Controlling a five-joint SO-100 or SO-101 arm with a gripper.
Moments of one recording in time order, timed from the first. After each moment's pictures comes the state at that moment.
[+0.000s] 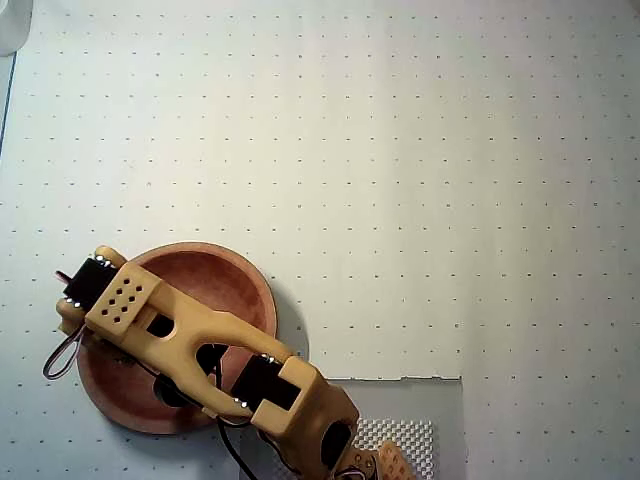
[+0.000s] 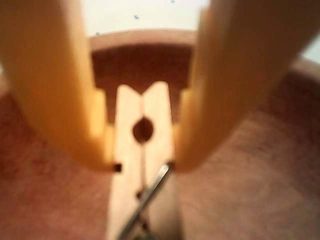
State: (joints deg) arm -60.6 76.7 78.5 94.2 -83.4
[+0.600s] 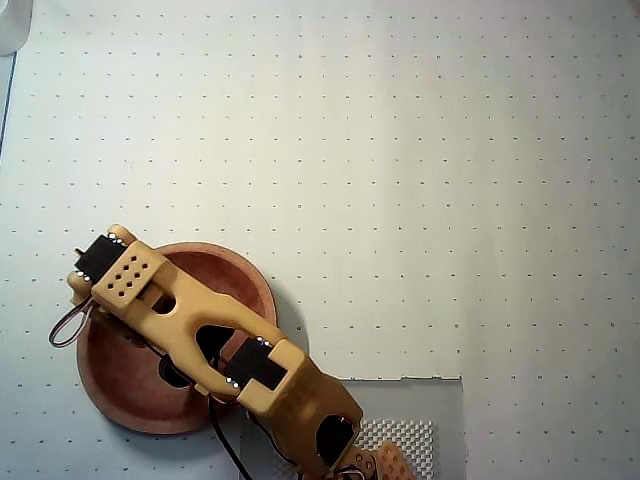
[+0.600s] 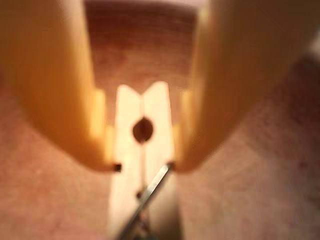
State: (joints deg) arm -54.2 70.8 76.2 94.2 -83.4
